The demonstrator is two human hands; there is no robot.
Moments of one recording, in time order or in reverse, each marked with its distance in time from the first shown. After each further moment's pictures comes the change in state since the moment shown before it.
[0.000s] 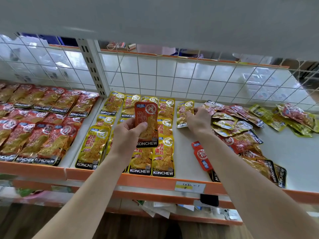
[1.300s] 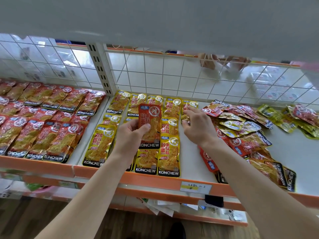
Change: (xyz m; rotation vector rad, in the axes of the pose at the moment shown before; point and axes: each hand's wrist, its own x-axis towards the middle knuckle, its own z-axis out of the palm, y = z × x) left_hand 0.001 -0.003 -0.011 0.079 0.011 0.005; right_hand -0.024 0.004 -0.002 -0.432 -0.187 -0.471
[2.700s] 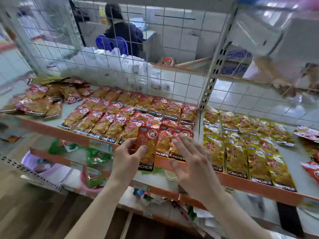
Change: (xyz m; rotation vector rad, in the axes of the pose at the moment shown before) left_hand -0.038 -0.017 -0.356 0.071 0.231 0.121; right_hand -0.111 -0.350 0.122 0.128 0.072 -0.304
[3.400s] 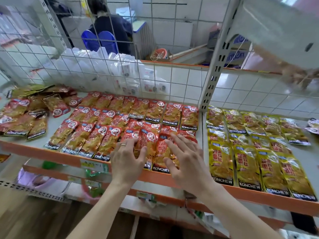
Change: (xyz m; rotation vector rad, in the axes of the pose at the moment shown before) left_hand 0.080 -0.026 0.014 0.805 0.095 0.321; right_hand 0.064 0.018 0.037 -0.018 -0.101 0.040
